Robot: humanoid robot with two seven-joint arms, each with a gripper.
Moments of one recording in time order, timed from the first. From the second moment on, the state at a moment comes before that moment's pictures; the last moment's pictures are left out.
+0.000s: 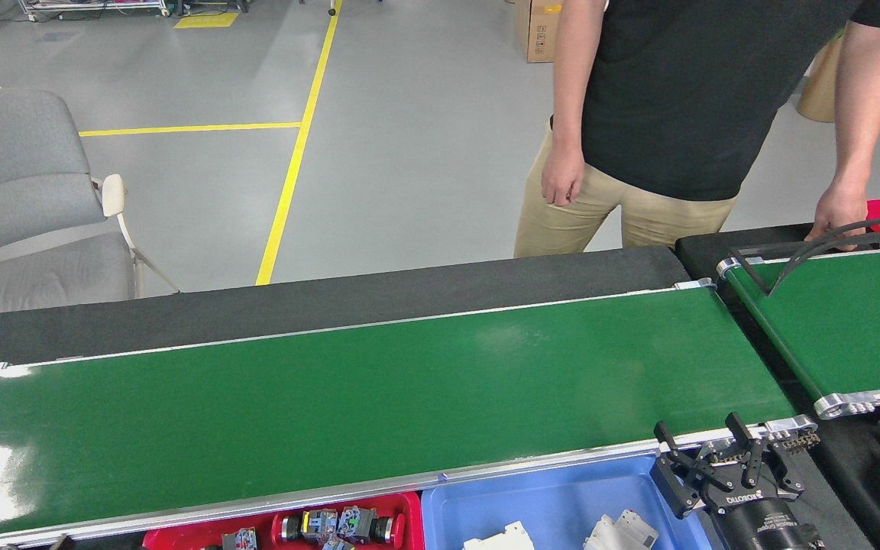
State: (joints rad) left arm 0.42 -0.01 0.70 -1.70 -1.38 -0.62 0.04; right arm 0.16 -0.09 -0.12 -1.69 1.27 -0.23 0.08
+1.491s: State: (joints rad) left arm 0.40 0.03 0.73 -1.66 -1.38 -0.58 0.05; right arm 0.27 -0.08 -0.13 -1.76 1.27 -0.27 0.08
